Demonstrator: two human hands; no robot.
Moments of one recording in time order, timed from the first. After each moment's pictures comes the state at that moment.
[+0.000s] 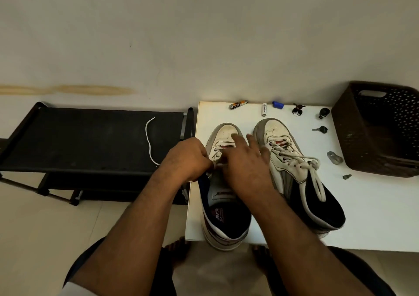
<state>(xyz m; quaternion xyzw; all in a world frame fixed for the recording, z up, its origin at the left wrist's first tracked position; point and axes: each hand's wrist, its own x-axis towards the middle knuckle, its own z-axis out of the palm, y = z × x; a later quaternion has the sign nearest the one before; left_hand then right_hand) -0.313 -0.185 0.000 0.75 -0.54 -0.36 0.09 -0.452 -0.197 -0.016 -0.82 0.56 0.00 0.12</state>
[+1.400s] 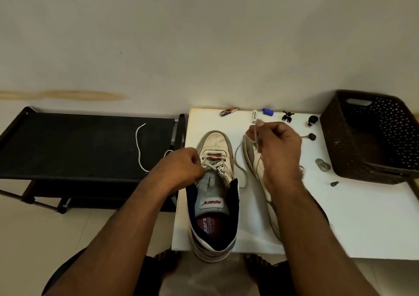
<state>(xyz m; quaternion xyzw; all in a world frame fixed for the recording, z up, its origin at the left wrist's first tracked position) -0.319 -0.183 -0.001 0.74 -0.54 -0.38 0.10 -0.491 -0.230 0.012 -0.37 0.58 -0.54 0.48</state>
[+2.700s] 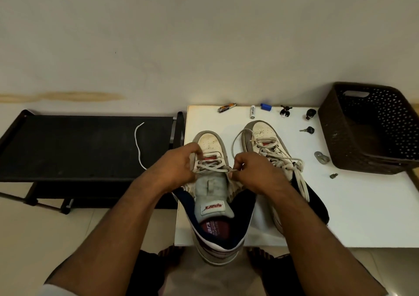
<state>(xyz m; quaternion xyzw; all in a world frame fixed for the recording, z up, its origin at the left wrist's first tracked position) -0.307 -0.180 -0.016 0.69 -0.60 -0.39 0.12 -0.502 -0.218 -0.022 -0.70 0.61 -0.02 0.38</state>
